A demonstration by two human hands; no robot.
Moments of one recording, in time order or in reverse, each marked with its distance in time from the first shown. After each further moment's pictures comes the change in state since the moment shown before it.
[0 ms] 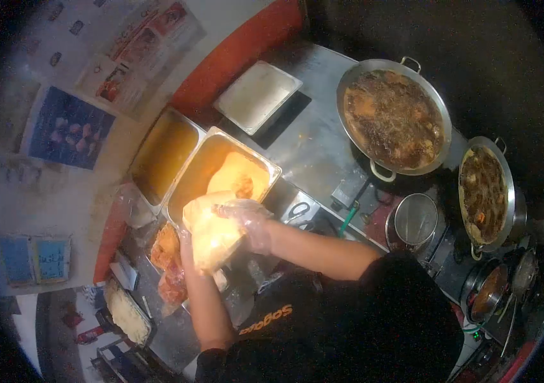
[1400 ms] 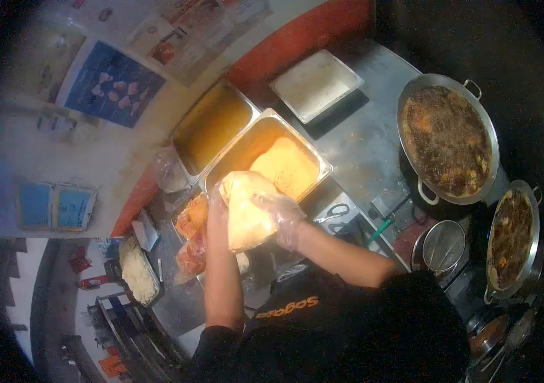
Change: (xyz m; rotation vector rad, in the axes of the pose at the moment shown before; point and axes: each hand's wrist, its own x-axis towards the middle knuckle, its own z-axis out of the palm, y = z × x) left_hand 0.045 0.030 -0.009 0.050 0.055 0.065; right_hand 0.037 0.021 -0.015 -0.056 0.080 -0.033
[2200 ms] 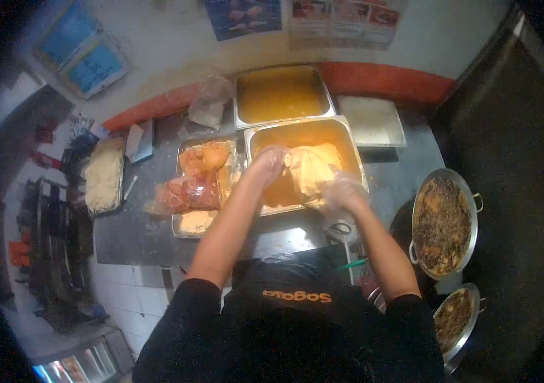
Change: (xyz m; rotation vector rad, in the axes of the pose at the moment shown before) left_hand 0.031 -0.022 -0.015 -0.005 0.160 -0.241; right_hand 0.029 -0.061 0.006 -2.400 0.082 -0.221
